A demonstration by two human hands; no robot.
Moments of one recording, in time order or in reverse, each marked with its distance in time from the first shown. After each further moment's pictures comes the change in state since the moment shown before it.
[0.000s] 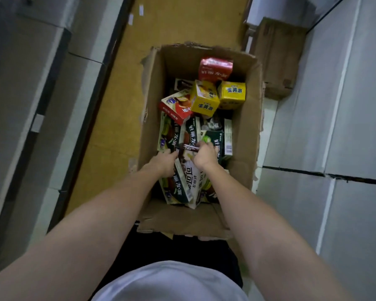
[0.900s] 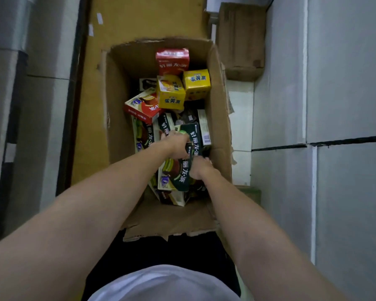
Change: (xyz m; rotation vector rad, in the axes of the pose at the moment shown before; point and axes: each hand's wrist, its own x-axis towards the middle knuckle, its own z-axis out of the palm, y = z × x) left_hand 0.030 0.112 -0.037 0.218 0.028 0.173; right_hand -0.019 0.075 0.006 -0.121 -0.305 0.101
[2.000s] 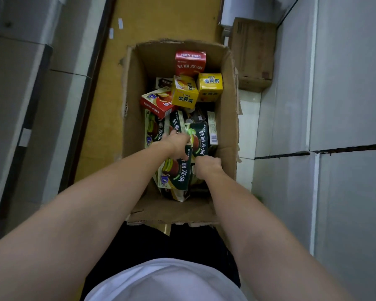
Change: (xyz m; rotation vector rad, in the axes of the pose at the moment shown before) left_hand -0.042 -0.020 0.013 -0.036 0.064 -0.024; right_hand -0.048 -0.018 -0.001 -0.471 0.123 -0.082
